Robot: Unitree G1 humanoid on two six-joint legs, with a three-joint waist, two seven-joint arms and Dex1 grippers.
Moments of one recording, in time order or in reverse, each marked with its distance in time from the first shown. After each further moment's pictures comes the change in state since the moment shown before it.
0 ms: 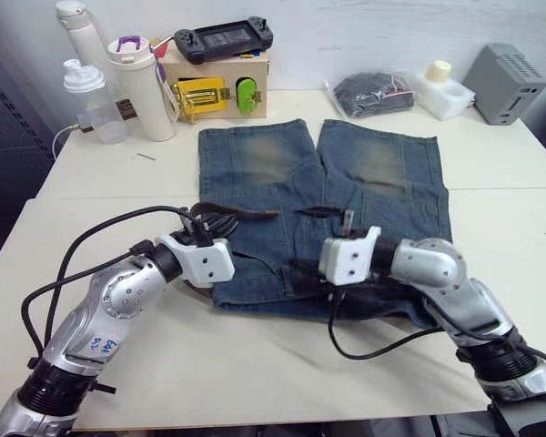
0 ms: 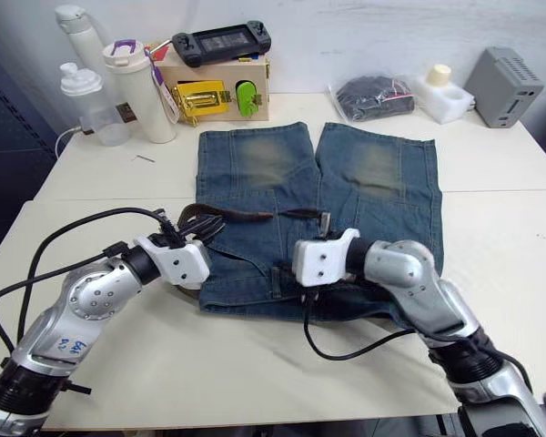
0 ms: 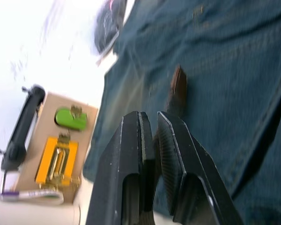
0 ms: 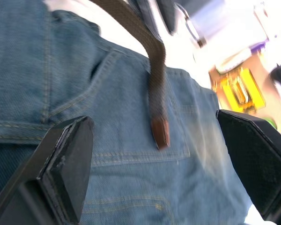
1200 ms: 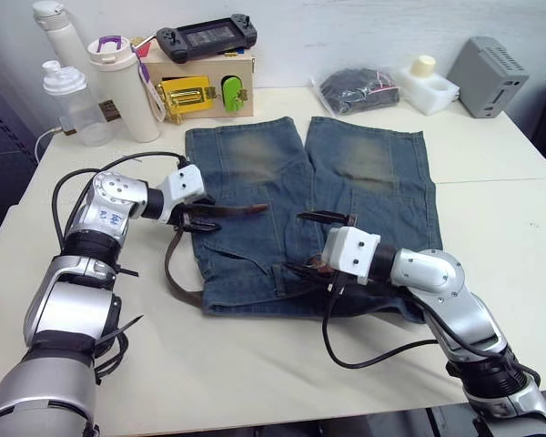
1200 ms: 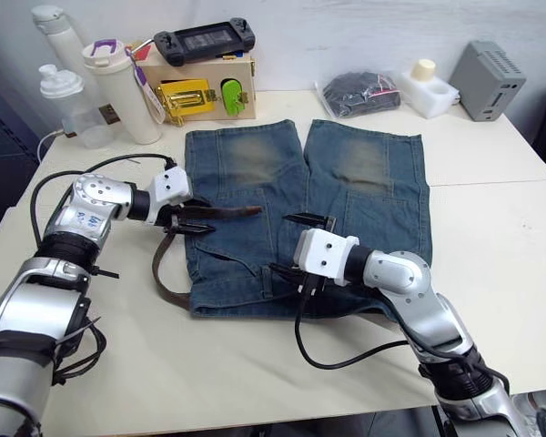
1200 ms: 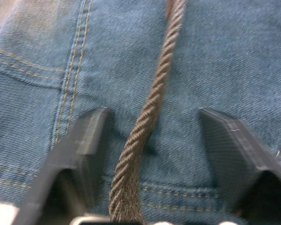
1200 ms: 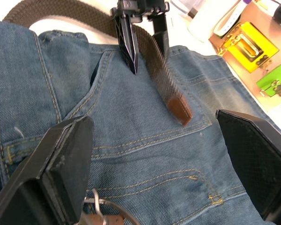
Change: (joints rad) left arm -0.840 -0.113 -0.083 1.432 -0.225 -0.136 -0.771; right arm 0.079 0.070 -0.101 -0.147 0.218 0.346 0.047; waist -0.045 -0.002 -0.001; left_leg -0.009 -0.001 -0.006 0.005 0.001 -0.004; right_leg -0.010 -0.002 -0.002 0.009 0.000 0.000
